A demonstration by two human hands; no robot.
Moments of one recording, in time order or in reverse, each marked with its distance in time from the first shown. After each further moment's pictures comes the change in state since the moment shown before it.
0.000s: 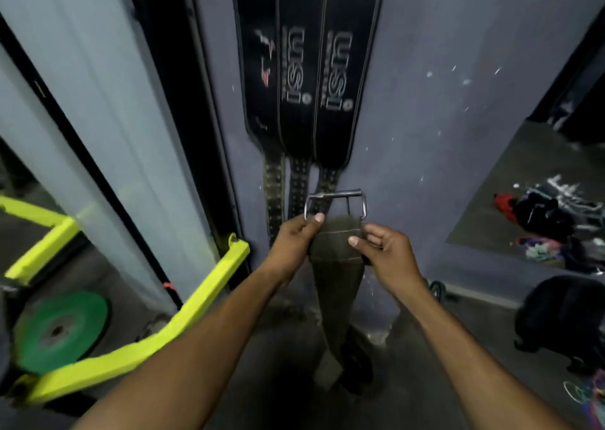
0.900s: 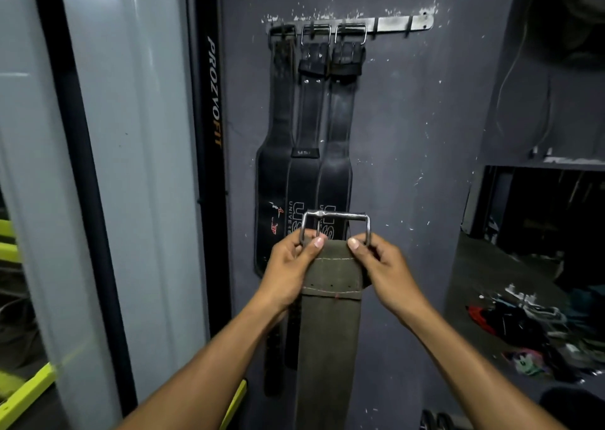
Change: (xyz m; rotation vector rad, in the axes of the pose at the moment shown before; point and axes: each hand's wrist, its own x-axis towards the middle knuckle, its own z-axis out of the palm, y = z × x) left_hand -0.067 0.219 -0.050 -0.202 -0.166 0.508; right_hand -0.023 -0.233 0.028 -0.086 0.129 -0.481
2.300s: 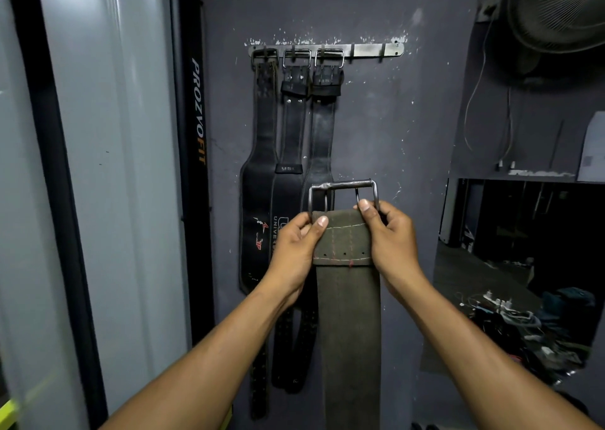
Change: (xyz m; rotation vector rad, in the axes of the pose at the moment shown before) left_hand 0.024 0.038 0.041 -0.125 -0.059 0.020; right_hand 0.035 -0.049 -0.019 0.036 0.343 -0.124
